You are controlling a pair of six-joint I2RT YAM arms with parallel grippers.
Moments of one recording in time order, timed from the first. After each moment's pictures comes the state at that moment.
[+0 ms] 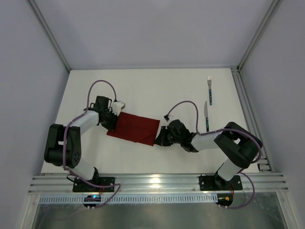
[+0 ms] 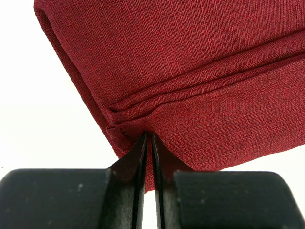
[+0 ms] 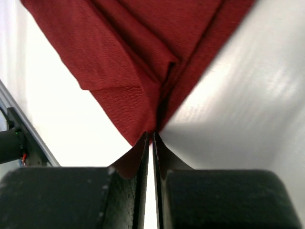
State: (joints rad) left arm -0.15 1.58 0.86 -0.44 0.24 0.38; right arm 0.80 1.64 0.53 0.50 -0.20 0.76
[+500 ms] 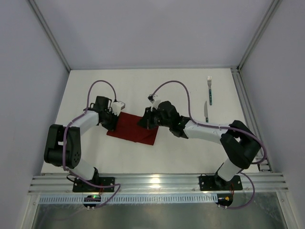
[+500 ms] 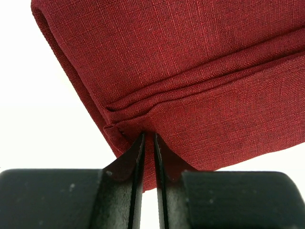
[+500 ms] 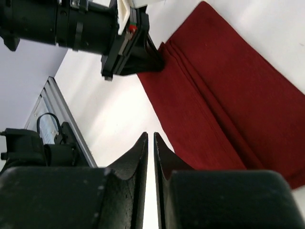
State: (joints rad) left arm -0.15 1.57 0.86 -0.44 0.25 0.38; right arm 0.83 1.58 0.89 0.30 -0.24 0.59
